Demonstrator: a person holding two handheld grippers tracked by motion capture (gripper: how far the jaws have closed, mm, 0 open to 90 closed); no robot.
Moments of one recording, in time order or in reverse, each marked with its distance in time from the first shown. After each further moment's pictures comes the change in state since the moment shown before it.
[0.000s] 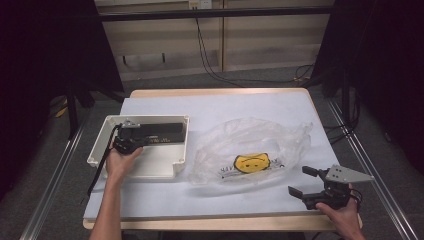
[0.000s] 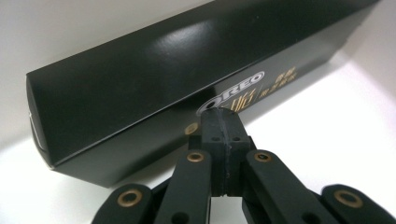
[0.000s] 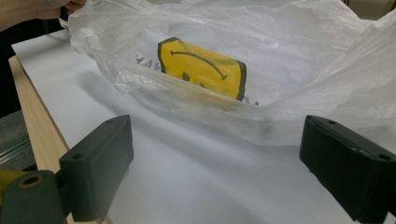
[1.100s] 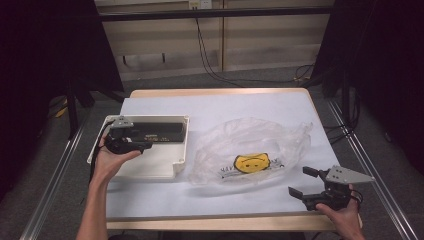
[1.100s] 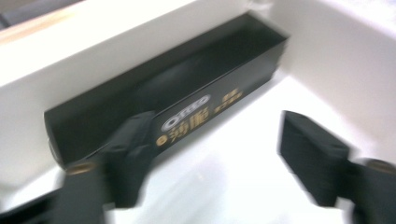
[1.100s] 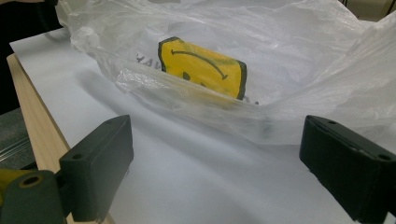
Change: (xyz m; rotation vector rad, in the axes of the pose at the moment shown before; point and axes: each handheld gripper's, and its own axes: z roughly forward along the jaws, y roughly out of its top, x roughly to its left) left arm -0.002 0.007 -0.044 -0.099 -0.113 0.151; right arm 0.003 0.001 -0.001 0.003 -0.007 -0.008
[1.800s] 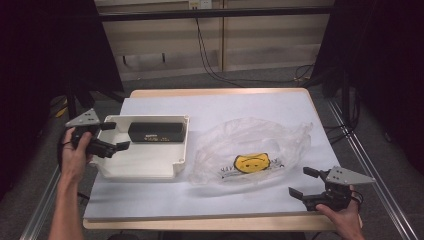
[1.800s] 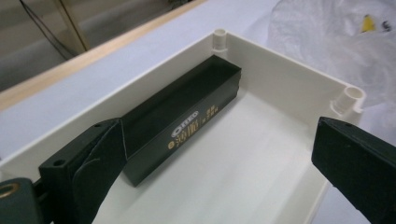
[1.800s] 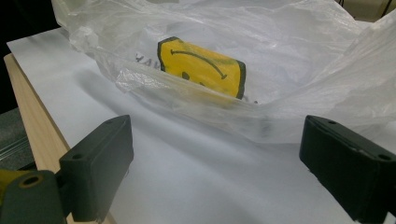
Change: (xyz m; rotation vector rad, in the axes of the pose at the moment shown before) left arm 0.034 -0.001 -0.081 -0.139 -0.140 0.100; right arm 0.002 0.000 -0.002 0.001 -0.013 -0.001
